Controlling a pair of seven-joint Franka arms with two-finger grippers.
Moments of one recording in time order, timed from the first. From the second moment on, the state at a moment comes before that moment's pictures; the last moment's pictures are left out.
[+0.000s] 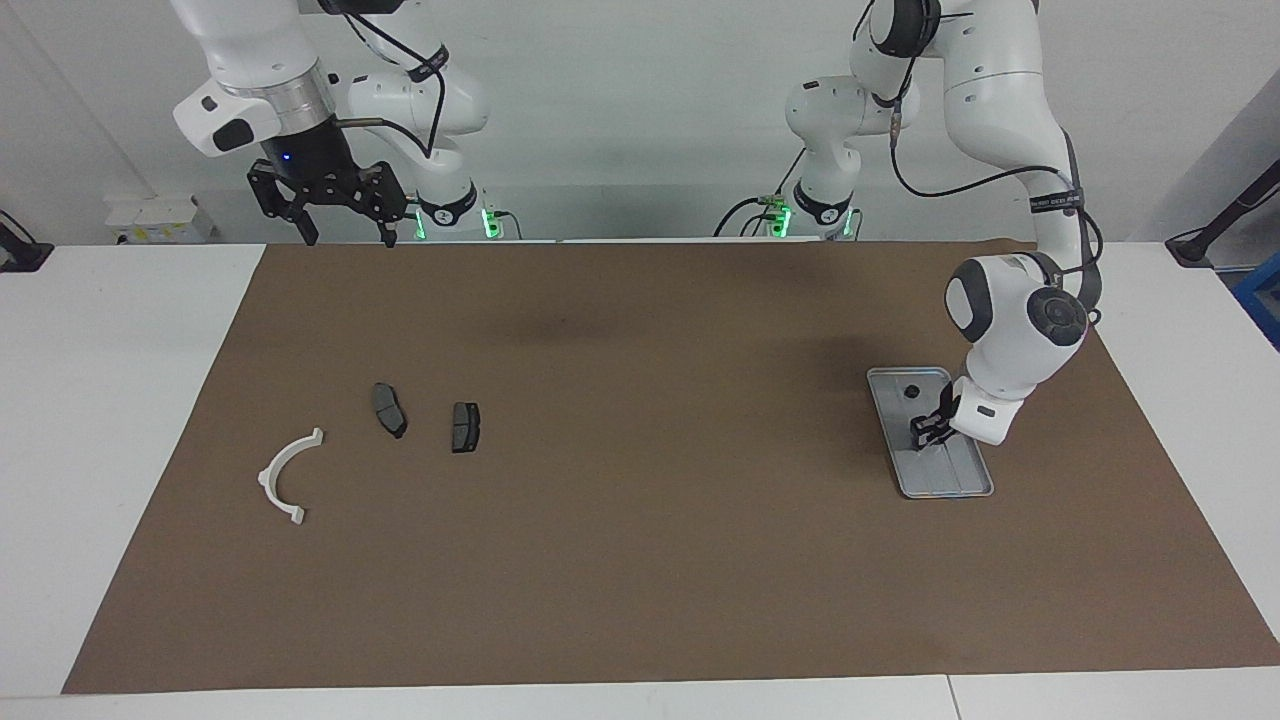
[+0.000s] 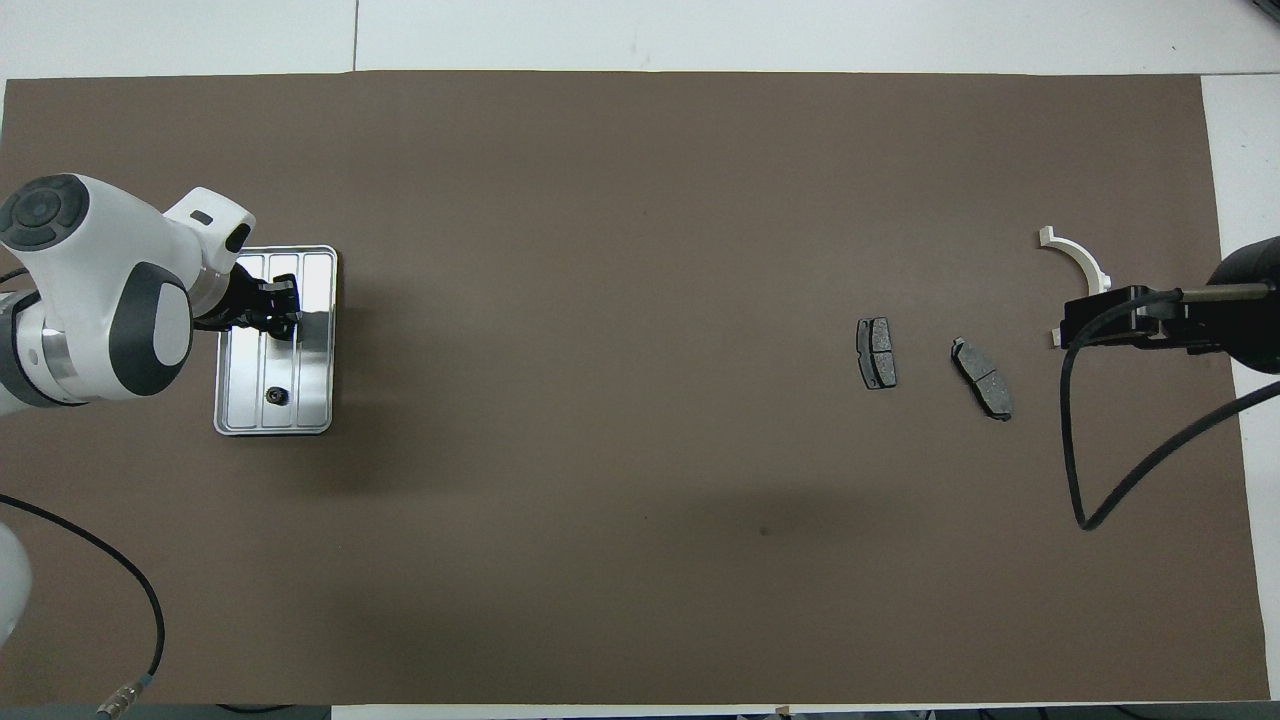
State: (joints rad) left arm 0.03 0.36 -0.03 -1.91 0.01 2.23 -0.22; right arm -0.03 -0.10 0.11 -1.63 0.01 1.54 0.15
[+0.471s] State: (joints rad) left arm 0.03 0.33 -0.03 -1.68 -0.03 1.96 -0.25; right arm -0.03 -0.11 0.11 -1.64 0.01 1.54 0.15
